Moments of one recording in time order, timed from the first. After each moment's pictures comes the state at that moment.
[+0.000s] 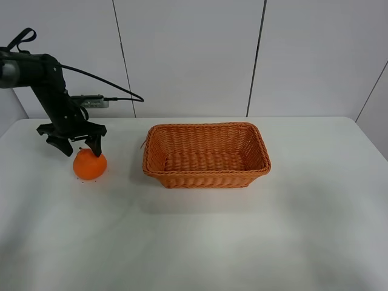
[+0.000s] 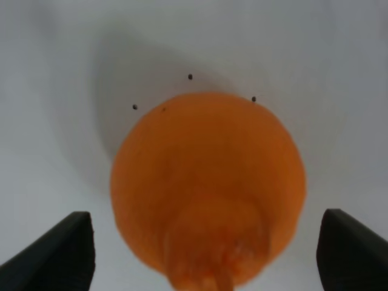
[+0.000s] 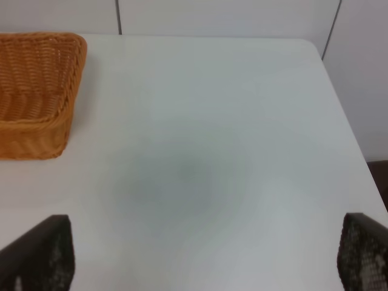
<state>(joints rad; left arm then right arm) -0.02 2.18 -1.67 0.00 0.98 0.09 0.00 -0.01 -0.50 -0.03 1.03 0.03</state>
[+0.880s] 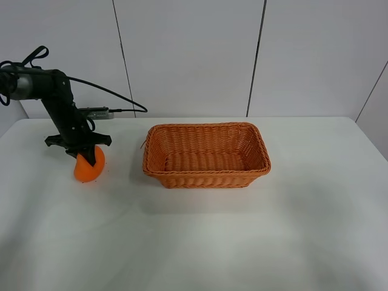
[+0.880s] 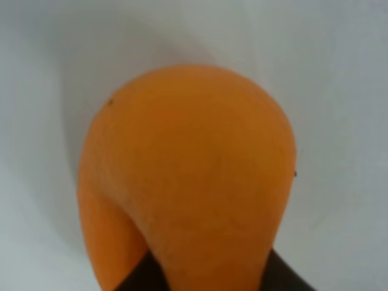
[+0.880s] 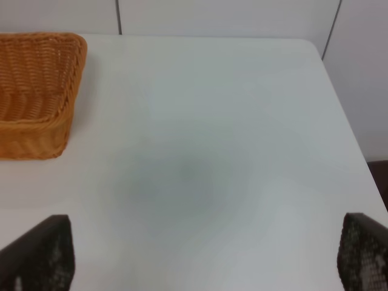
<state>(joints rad) -0.02 2.27 -1.67 -0.02 0.96 0.08 0.00 -0.01 -0.50 -0.03 1.03 0.03</state>
